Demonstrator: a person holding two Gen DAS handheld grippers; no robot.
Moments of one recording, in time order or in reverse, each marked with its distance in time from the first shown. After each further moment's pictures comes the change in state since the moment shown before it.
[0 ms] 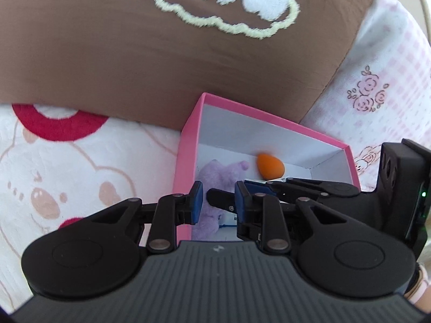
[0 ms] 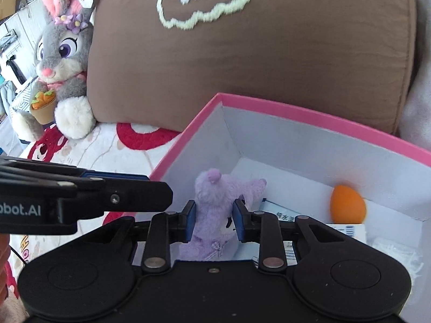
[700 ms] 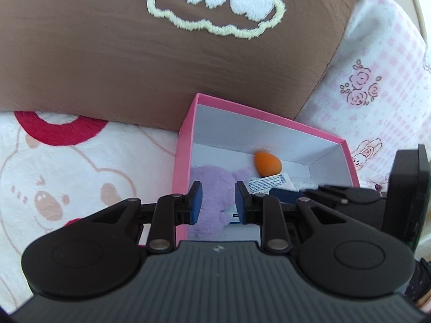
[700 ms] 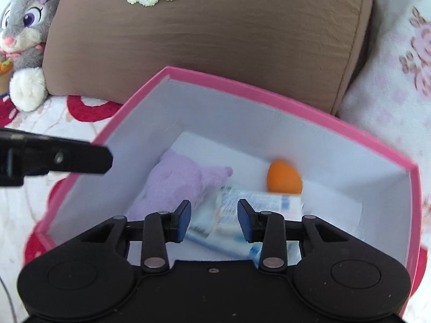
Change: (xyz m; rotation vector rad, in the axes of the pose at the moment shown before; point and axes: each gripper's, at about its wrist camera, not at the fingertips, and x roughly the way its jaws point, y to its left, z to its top) left arm -0.013 -0.011 -0.008 0.055 -0.028 0.018; right arm -0.023 0.003 -0.021 -0.034 0.065 -0.292
